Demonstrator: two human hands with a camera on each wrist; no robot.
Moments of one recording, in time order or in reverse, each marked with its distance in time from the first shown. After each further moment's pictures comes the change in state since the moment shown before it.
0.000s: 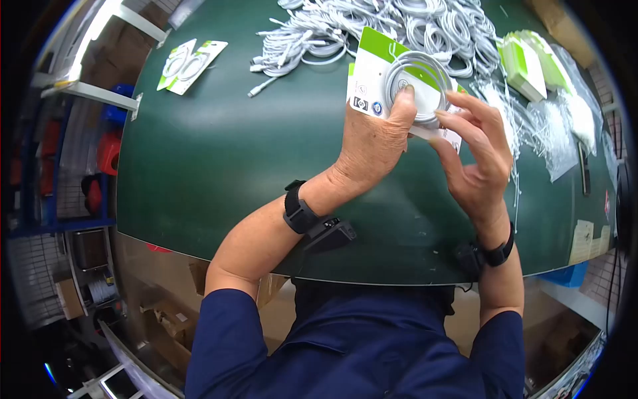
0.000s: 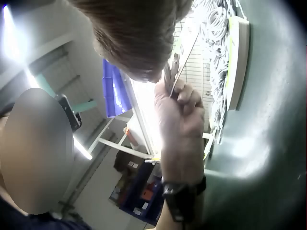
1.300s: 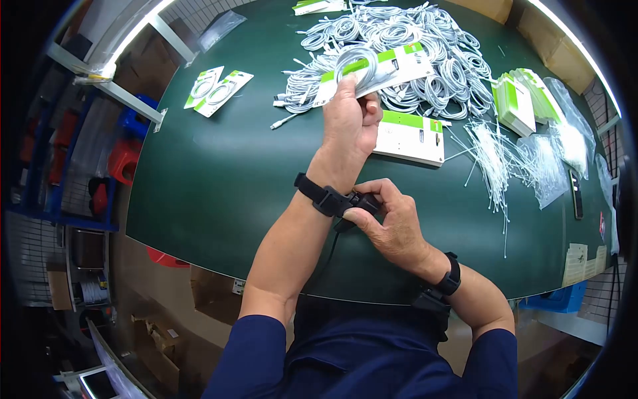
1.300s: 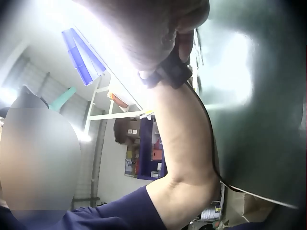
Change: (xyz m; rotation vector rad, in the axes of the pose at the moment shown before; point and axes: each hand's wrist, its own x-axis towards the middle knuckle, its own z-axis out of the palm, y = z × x) left_hand 0.070 0.020 -0.026 -0.748 0.262 -0.165; right_hand -0.015 -0.080 0.071 0.681 -0.223 0.544
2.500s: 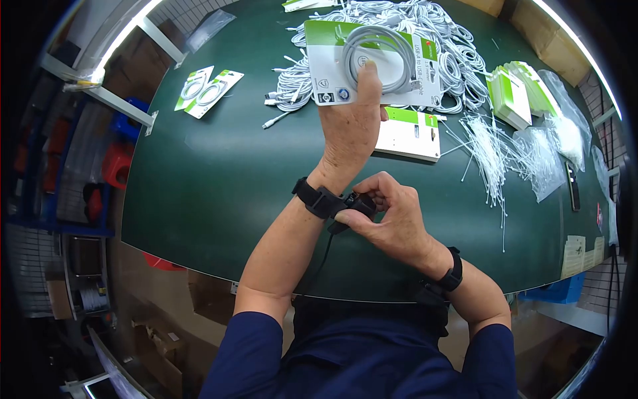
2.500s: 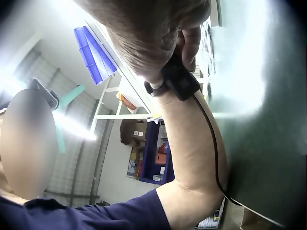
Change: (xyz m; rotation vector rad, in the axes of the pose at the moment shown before) left_hand -0.020 -0.004 0.006 0.872 -0.185 0.795; right_hand 0.009 -0.012 -0.010 -0.152 -0.017 -0.059
